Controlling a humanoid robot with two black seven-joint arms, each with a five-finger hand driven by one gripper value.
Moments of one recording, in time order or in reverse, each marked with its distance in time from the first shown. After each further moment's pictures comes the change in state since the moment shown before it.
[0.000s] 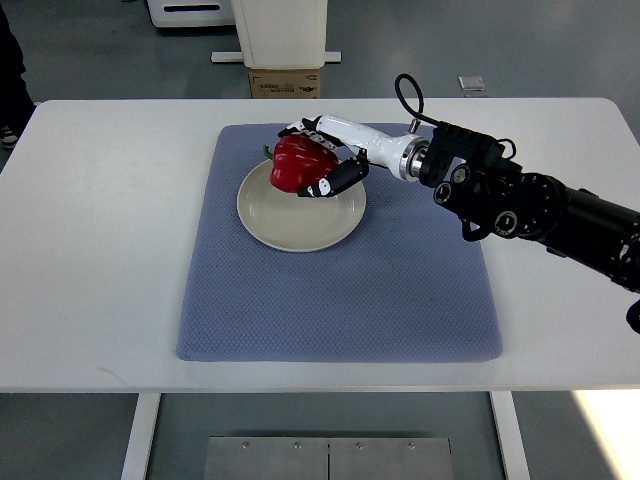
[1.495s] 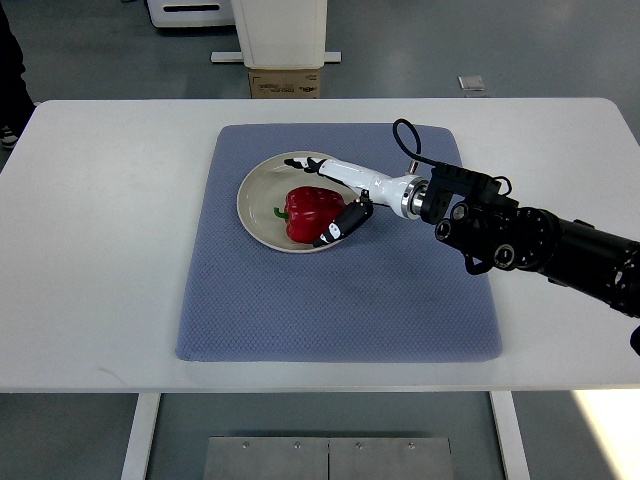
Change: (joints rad) left arm 0.000 0.000 0.000 0.000 0.000 0.000 0.000; right arm -0.072 0.000 -0.051 0.022 0.001 -0.016 0.012
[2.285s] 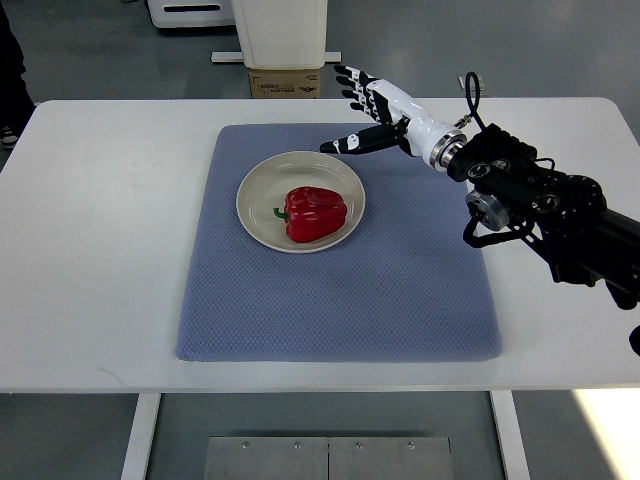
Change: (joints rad) left arm -0.001 0.000 0.000 0.000 0.000 0.000 0.000; right arm -0.041 -0.086 0.331 0.000 0.363 0.012 -0.071
